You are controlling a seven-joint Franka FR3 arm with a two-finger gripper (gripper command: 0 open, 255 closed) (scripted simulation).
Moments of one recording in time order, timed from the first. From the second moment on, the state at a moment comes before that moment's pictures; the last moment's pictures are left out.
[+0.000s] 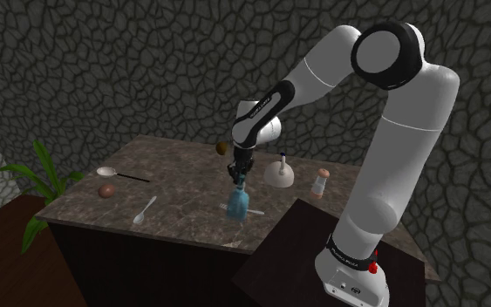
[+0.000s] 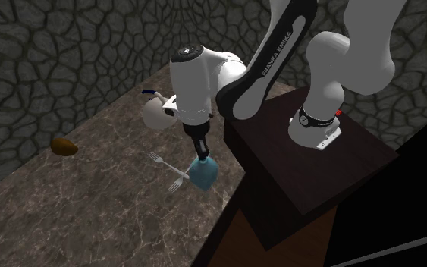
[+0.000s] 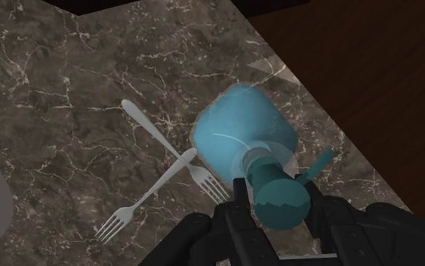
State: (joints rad) arm 0.00 0.05 -0.12 -2.50 0.10 2.53 -0.06
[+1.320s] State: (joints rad) arm -0.01 -0.16 -0.12 -2.42 0.04 2.25 -0.01
